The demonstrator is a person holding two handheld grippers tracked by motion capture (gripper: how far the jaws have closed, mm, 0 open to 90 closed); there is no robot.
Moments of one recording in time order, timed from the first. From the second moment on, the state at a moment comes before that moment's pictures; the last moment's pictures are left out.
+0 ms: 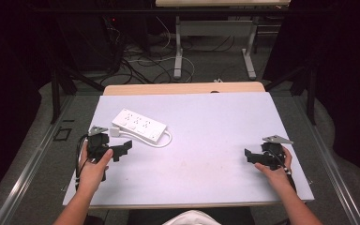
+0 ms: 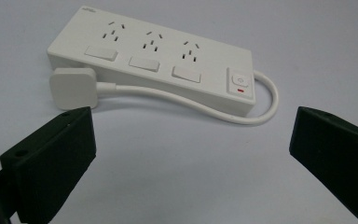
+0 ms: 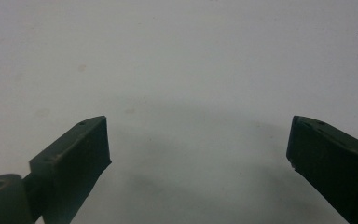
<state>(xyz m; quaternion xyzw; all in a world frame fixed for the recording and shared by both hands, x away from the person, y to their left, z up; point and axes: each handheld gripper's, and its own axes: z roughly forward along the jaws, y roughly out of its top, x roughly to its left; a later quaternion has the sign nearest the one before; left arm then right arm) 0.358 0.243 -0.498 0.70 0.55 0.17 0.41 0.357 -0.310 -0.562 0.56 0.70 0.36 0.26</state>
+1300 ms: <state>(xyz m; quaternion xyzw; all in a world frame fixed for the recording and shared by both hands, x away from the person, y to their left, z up) 0.358 0.285 -0.540 0.68 0.59 0.18 0.40 0.353 -0.311 -0.561 0.57 0.69 0.36 0.26</state>
